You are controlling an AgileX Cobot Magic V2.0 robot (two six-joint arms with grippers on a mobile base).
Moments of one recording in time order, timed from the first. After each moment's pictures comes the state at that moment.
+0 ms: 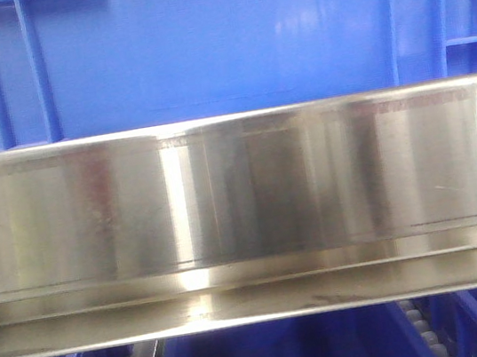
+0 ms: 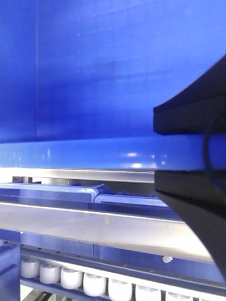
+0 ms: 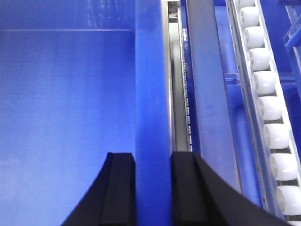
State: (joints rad) left arm -0.39 1.88 -2.06 0.31 1.23 -0.45; right arm 0.54 1.85 -1.99 -0.16 1.22 0.36
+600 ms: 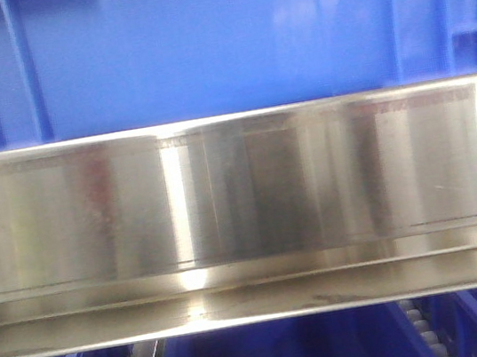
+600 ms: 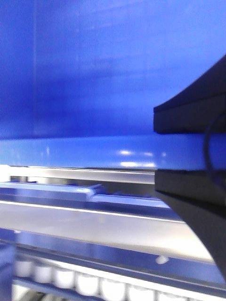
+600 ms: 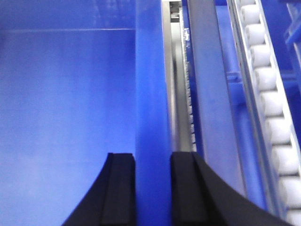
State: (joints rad) left arm -0.40 1.84 -2.05 0.31 1.25 -0.47; right arm 0.56 1.80 -1.99 -0.16 1.24 0.39
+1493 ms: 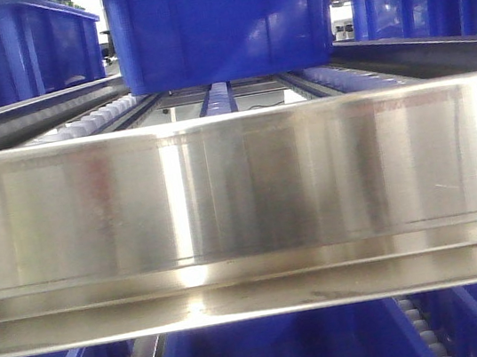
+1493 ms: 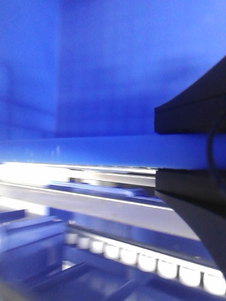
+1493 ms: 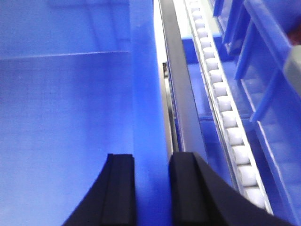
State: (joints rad) left arm -0.60 1.60 -2.05 0.53 1.31 -0.61; right arm 0.74 1.54 -1.96 -0.38 1.31 0.55
